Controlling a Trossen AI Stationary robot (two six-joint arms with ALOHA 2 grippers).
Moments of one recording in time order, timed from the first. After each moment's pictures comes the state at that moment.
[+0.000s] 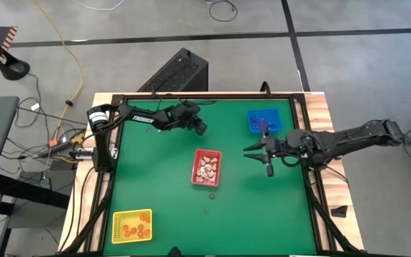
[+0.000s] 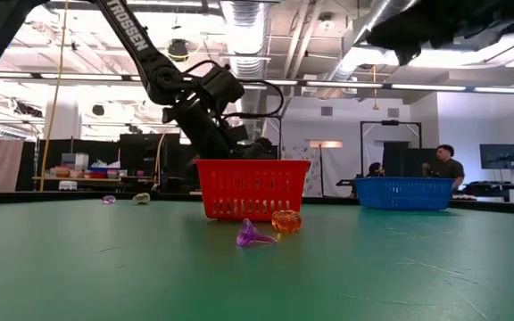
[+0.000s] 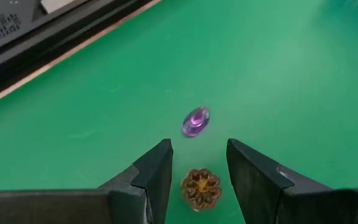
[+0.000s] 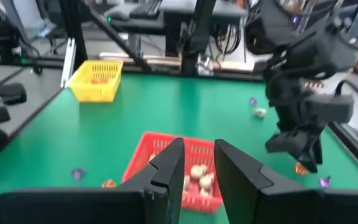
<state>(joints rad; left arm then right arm) 0.45 1.90 1.01 0.20 -0.21 -0.28 0.12 0.76 0.51 0.06 0.11 -0.03</state>
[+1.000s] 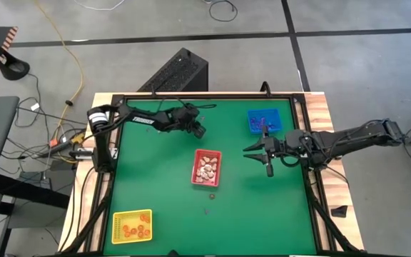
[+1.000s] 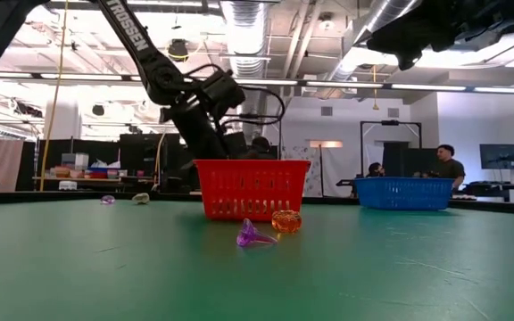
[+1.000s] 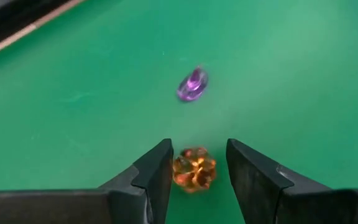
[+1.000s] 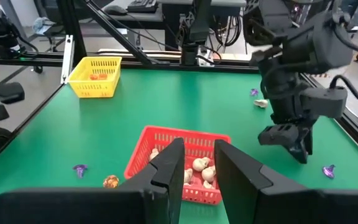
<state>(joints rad) 0.43 1.90 1.00 0.12 -0.20 -0.33 0.12 0.77 0.51 0.05 0.11 0.00</state>
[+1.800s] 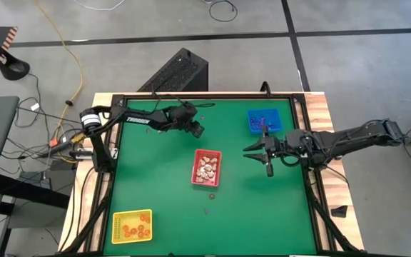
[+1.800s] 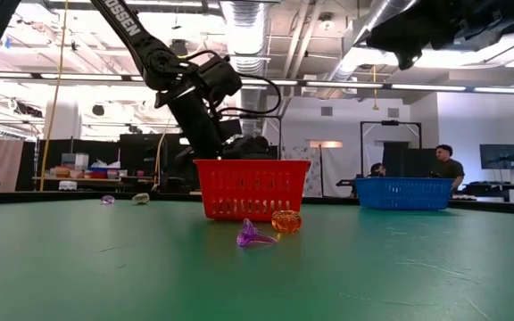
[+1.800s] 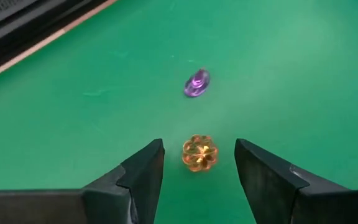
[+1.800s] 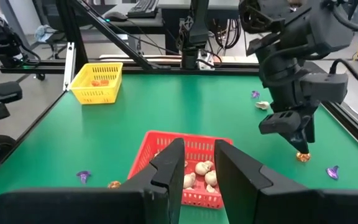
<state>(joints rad) 0.42 1.82 1.00 0.02 -0.23 -0.36 0.12 0.77 0.51 0.06 0.11 0.03</state>
